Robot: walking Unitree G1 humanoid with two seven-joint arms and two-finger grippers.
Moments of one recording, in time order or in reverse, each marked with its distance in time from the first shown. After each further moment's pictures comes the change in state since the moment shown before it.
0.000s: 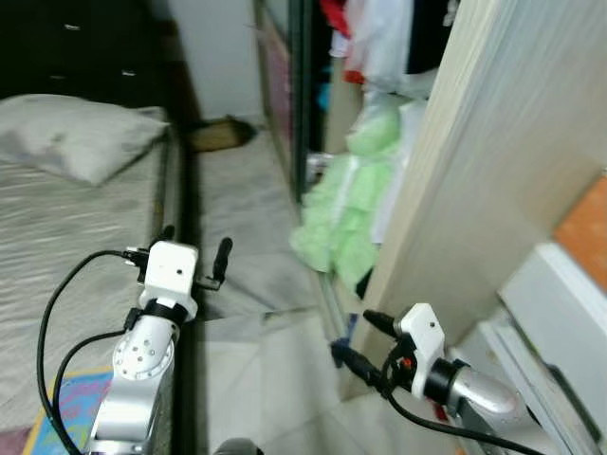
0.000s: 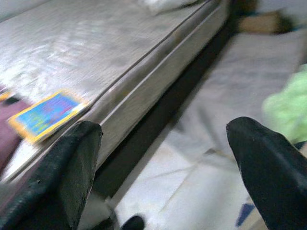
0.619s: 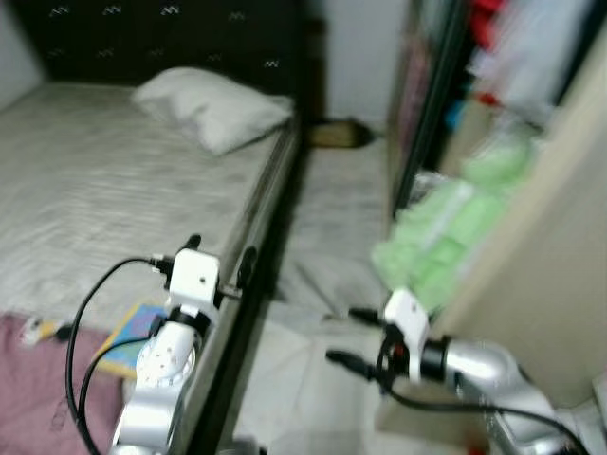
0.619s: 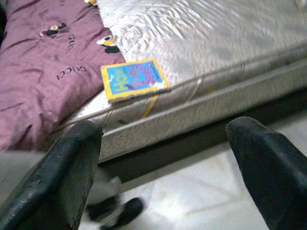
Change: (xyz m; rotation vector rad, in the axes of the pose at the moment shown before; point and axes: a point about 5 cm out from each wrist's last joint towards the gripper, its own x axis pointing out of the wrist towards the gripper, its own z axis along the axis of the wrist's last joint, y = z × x) left arm 0.001 -0.016 0.001 -0.029 -0.004 -0.050; right arm 0.026 -0.016 0.032 -0.134 0.029 0.150
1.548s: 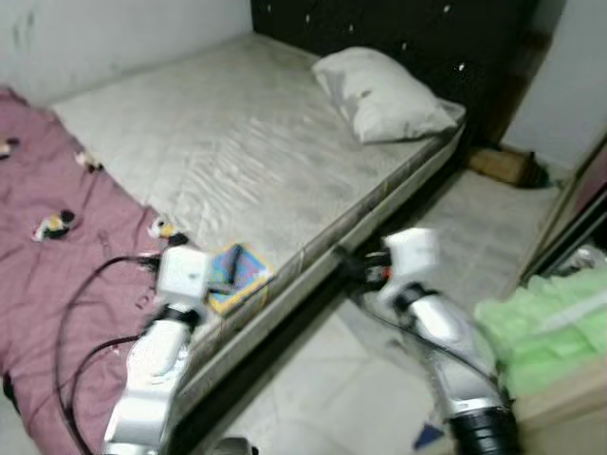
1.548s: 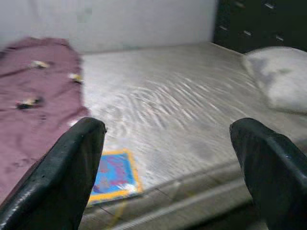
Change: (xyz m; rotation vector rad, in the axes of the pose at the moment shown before) left arm 0.002 0.006 -0.004 -0.004 0.023 0.080; right arm 0.034 -0.032 0.039 0.012 -0.331 -0.585
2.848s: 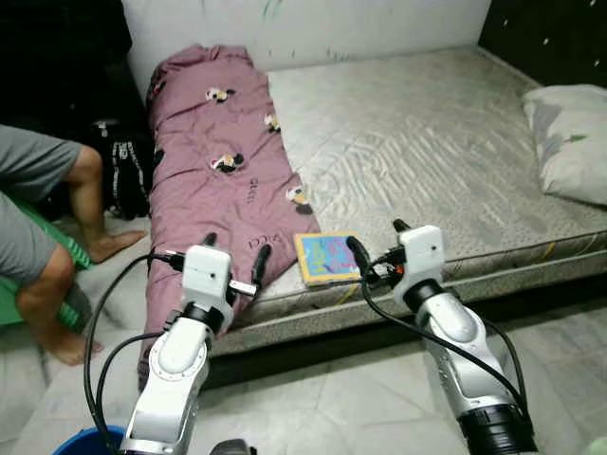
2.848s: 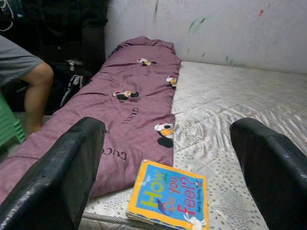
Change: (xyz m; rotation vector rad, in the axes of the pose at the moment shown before) left arm 0.002 -0.023 0.004 -0.092 -0.020 -0.146; right arm -0.004 -0.018 0.001 -0.059 -0.017 -0.083
